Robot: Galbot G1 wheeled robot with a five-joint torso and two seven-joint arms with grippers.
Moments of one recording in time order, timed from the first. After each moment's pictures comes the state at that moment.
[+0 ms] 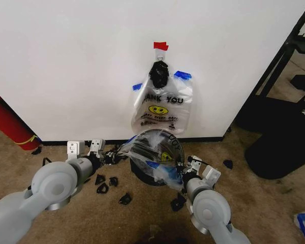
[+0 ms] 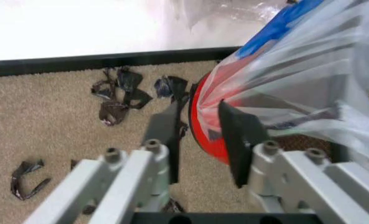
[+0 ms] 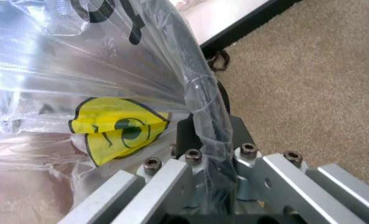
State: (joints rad) left arm 1.05 -0.55 -0.24 -2.29 -1.48 0.58 -0.66; right arm -1.27 1.35 0.15 2.14 0.98 -0.42 0.75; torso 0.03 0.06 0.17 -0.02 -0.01
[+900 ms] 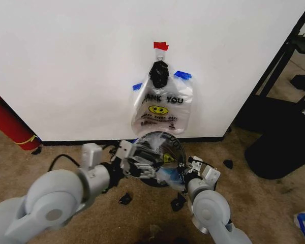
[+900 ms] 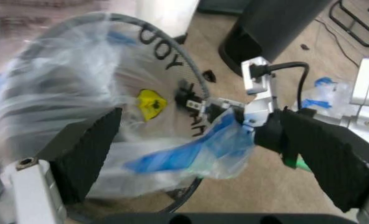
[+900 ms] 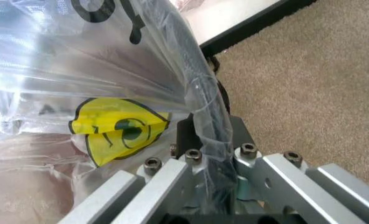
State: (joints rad) left arm 0.74 -0.60 0.06 -2.42 -1.51 0.64 -0.46; right arm -1.26 1.33 0.15 2.13 0.91 -0.45 0.74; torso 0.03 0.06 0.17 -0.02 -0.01
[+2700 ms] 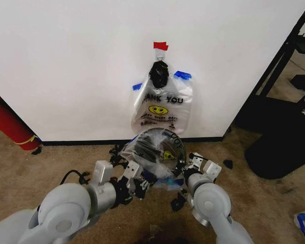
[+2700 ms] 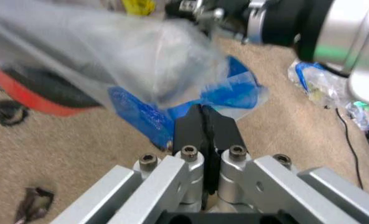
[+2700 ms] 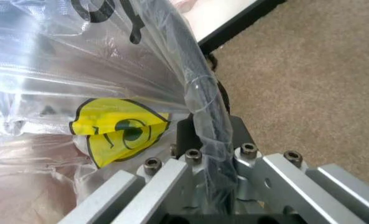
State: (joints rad) left arm 1.01 -0.58 0.02 -2.44 -1.38 0.64 -0.39; right arm -1.21 1.36 0.19 2.14 1.07 -0.46 0.85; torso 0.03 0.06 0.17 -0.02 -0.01
